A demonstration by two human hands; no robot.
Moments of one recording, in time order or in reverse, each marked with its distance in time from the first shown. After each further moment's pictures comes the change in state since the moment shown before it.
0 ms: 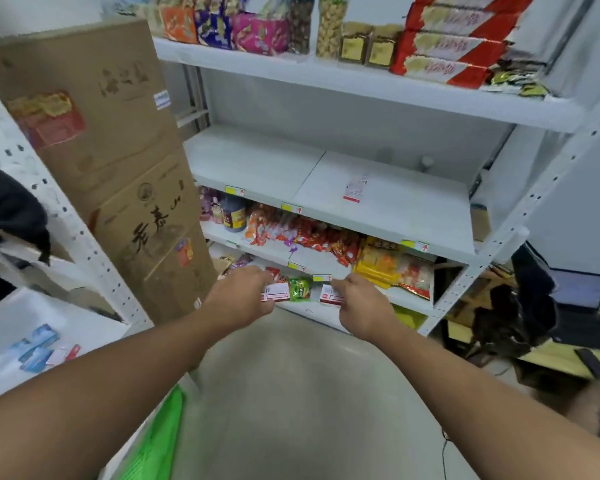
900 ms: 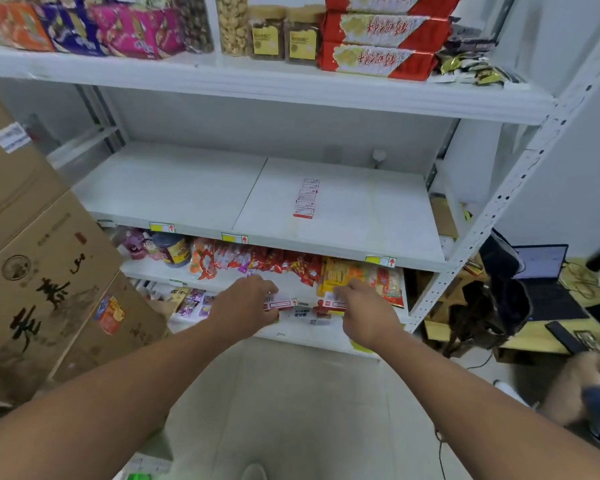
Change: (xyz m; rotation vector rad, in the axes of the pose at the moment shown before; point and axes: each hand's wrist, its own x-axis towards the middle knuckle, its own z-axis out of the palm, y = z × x) left_hand 0.222 0.047 0.053 -0.042 -0.068 0.149; right_hand 0.116 0.134 -0.018 0.037 0.002 0.221
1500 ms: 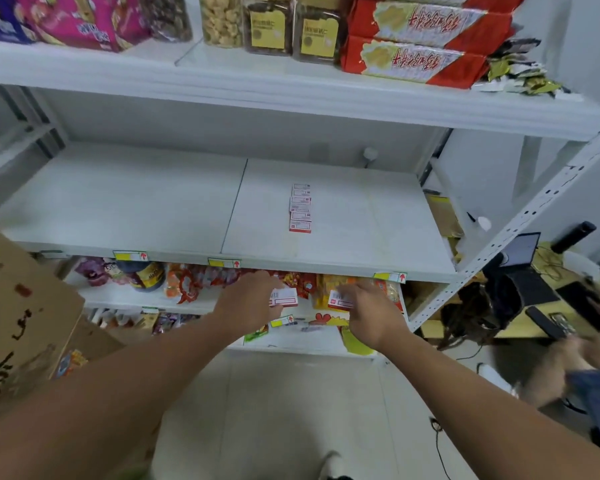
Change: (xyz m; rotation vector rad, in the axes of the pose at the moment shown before) left_hand 0.142 -0.079 -0.009 -0.057 -0.107 0.174; right_hand 0.114 -0.029 -0.003 0.081 0.062 0.154
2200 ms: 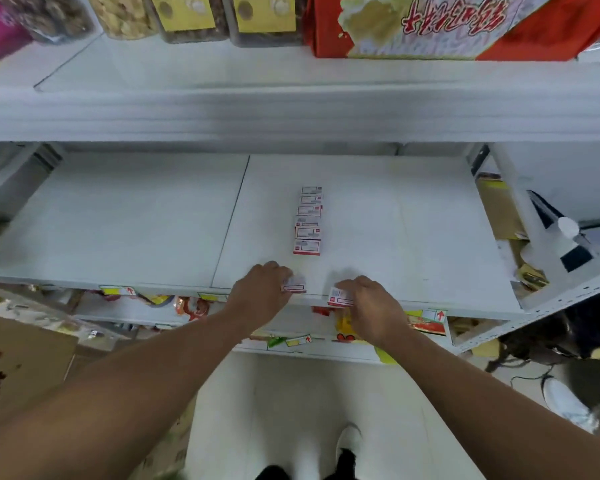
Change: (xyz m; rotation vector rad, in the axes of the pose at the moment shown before) left_hand 0.184 -0.022 0.031 0.055 -0.083 -0.133; right_hand 0.180 0.066 0.023 0.114 -0.125 -0.070
